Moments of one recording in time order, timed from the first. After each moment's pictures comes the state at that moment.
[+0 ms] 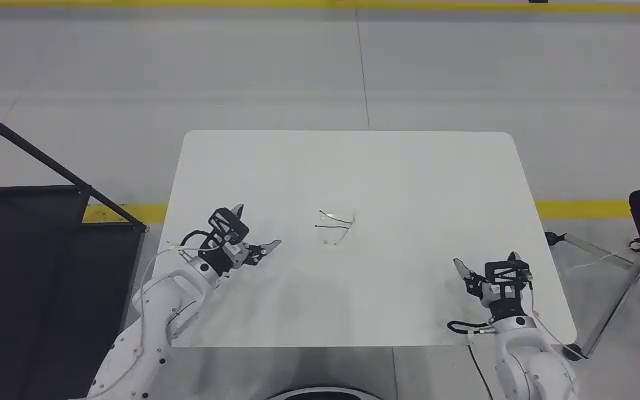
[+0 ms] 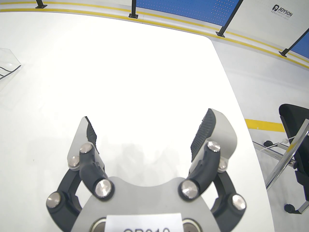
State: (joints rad) left arm 1.43 -1.14 -1.43 -1.70 1.47 -0.43 -0.02; right arm -1.73 -1.15 1.60 -1.80 -1.33 0.00 0.00
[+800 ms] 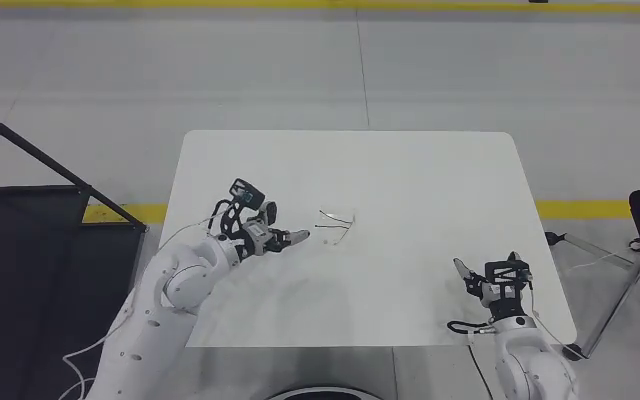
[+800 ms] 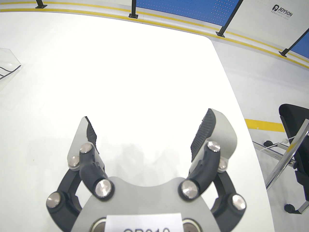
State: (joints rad) left arm 1.21 -1.17 -1.32 -1.66 0.73 -0.40 -0.62; right arm -1.73 -1.15 1.60 -1.80 -1.33 0.00 0.00
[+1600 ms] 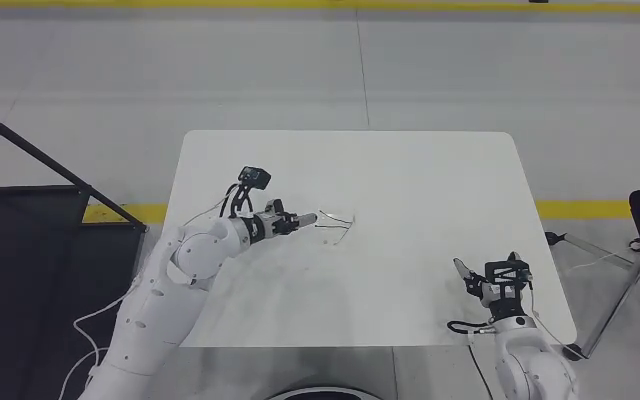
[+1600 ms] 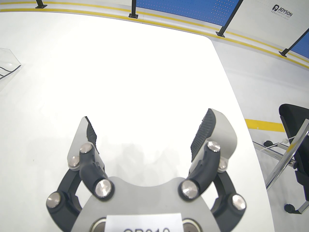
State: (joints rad) left arm 1.06 -1.19 -1.24 -1.55 0.53 -0.16 -0.78; right arm -1.73 -1.15 1.60 -1.80 -1.33 0.00 0.00
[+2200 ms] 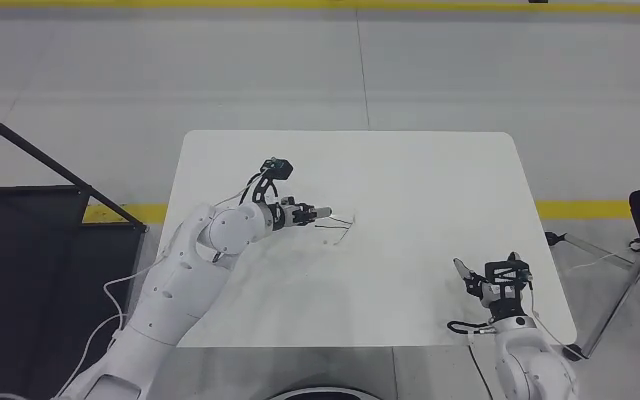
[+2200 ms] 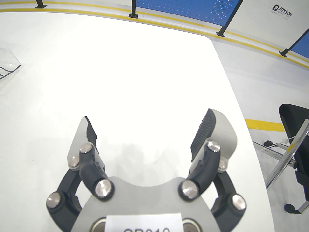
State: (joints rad) left arm 0.88 -1.23 -1.09 -1.42 0.53 0.00 -0.84; right arm -1.73 -1.15 1.60 -1.80 -1.33 0.00 0.00
